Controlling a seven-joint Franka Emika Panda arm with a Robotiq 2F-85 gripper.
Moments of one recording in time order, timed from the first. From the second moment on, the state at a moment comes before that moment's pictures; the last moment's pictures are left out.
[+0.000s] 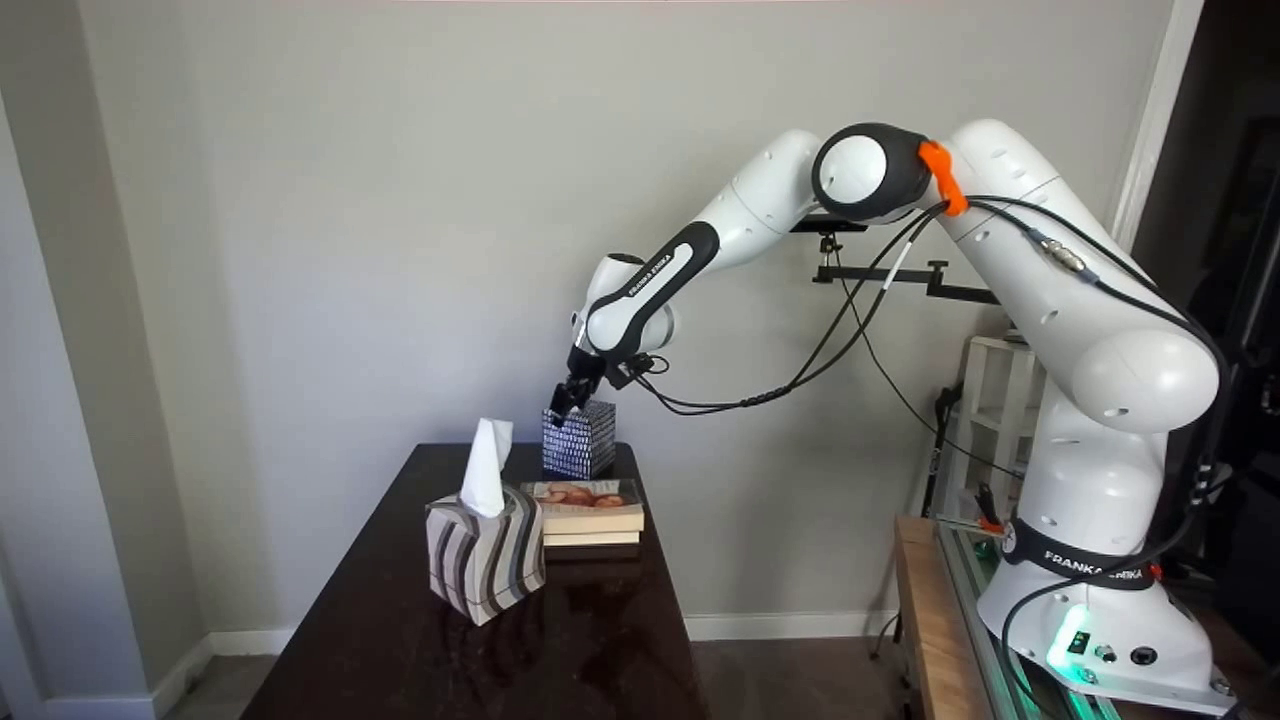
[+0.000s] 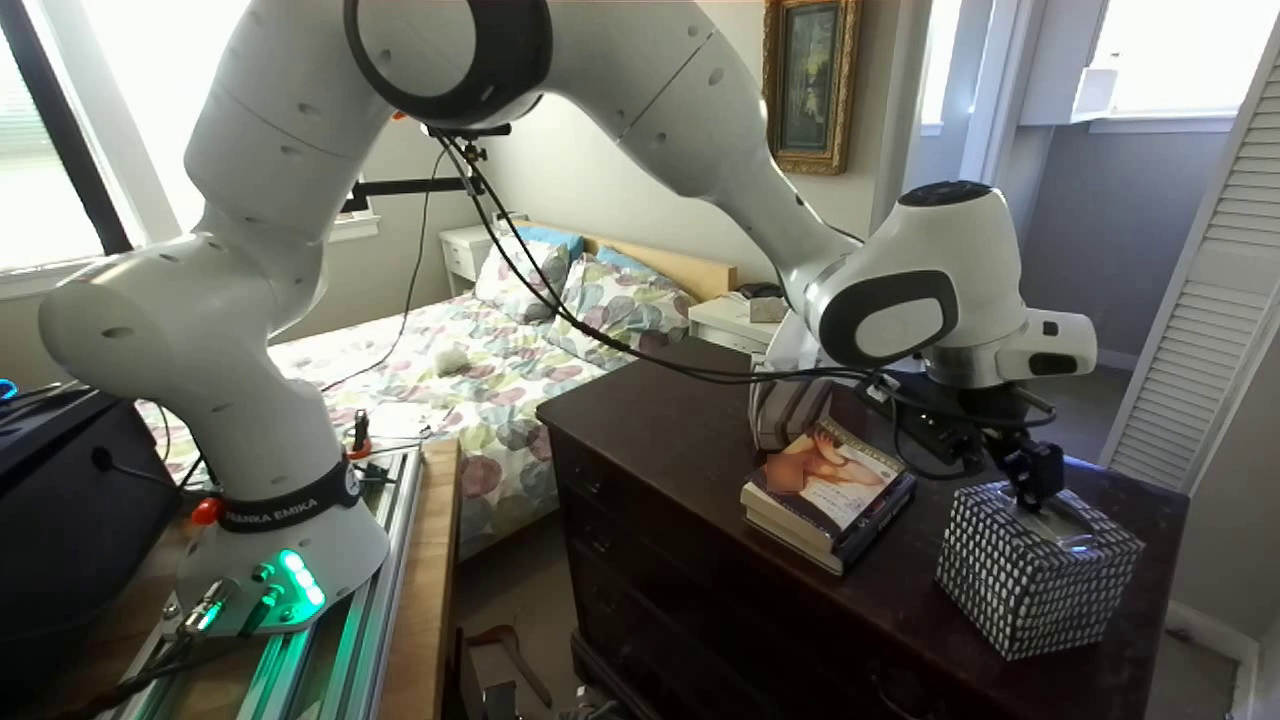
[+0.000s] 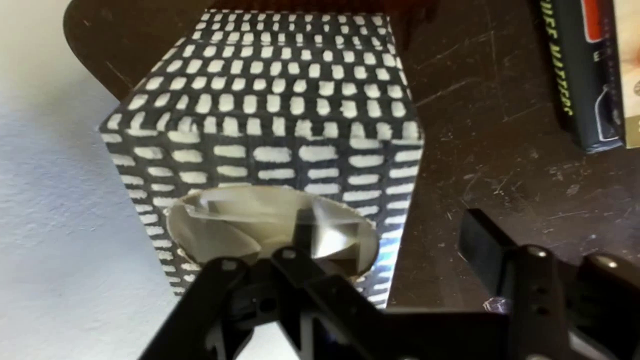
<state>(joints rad) -0.26 0.72 0.00 -1.66 0.00 2.78 -0.21</state>
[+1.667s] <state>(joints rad) -0.30 0.42 0.12 -1.84 0.08 2.61 -0.35</state>
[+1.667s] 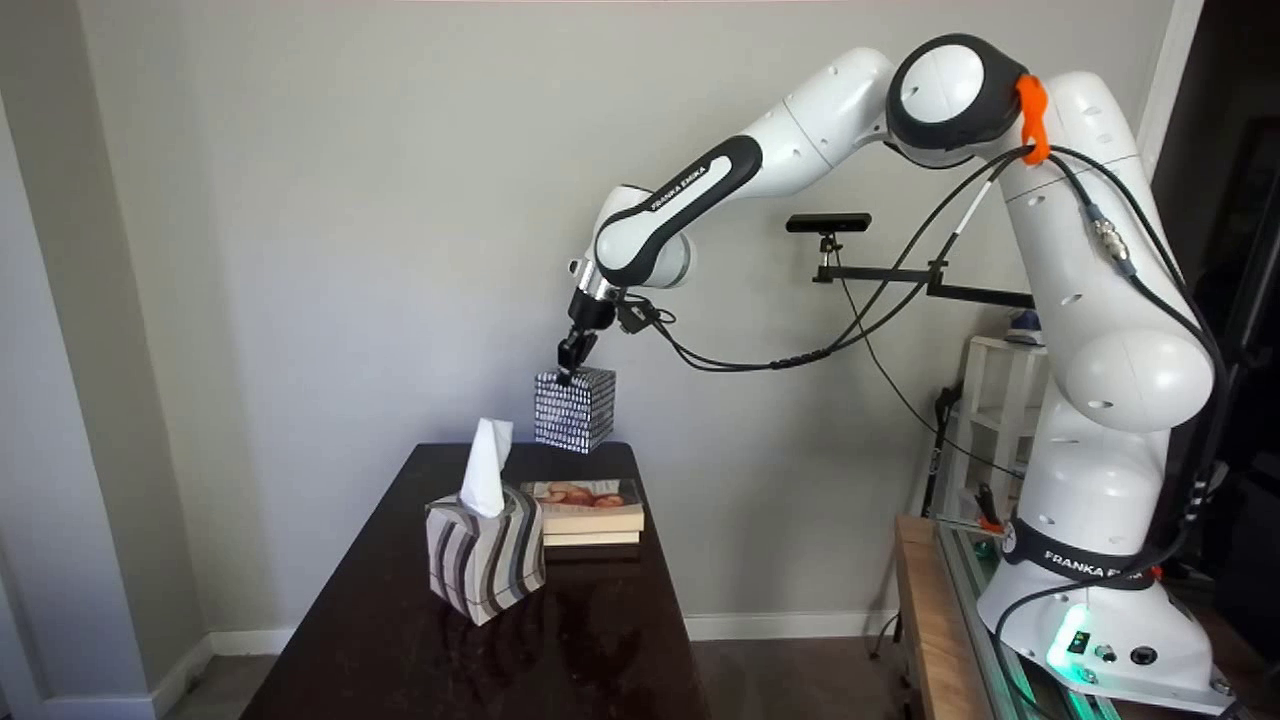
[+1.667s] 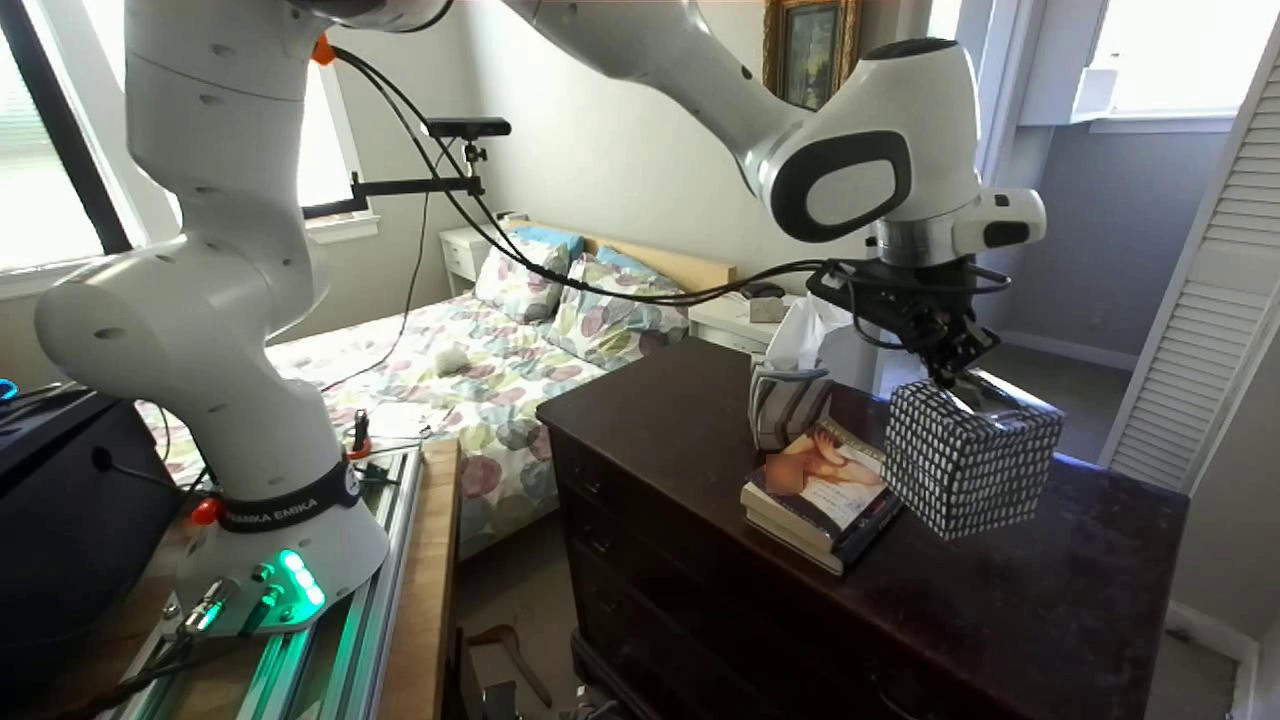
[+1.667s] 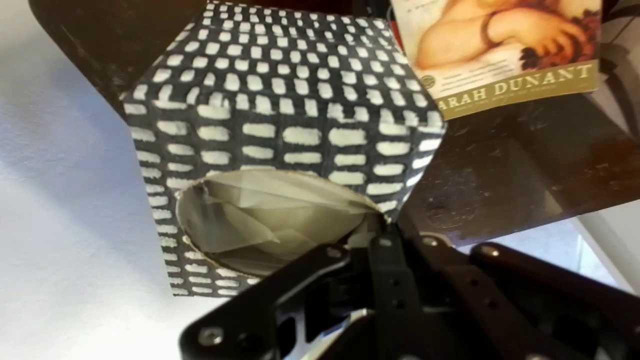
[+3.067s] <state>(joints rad) -0.21 0.22 0.19 -2.17 0.27 2.60 -0.75</state>
